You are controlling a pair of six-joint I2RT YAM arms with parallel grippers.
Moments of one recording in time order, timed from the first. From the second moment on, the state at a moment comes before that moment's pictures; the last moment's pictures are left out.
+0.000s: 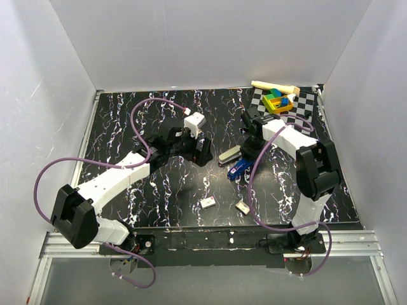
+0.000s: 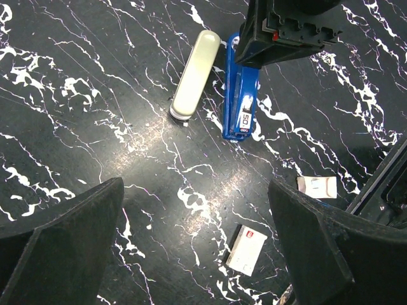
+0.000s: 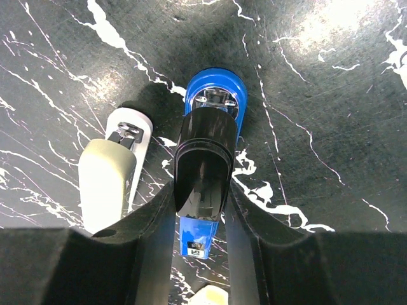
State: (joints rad) left arm -0.67 1.36 1.04 -0.25 0.22 -0.13; right arm 0.44 1.82 1.34 -0.88 0.14 1.14
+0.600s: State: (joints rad) left arm -0.70 1.52 1.17 -0.24 0.23 -0.09; right arm 0.44 1.53 1.29 -0.98 0.21 0.96
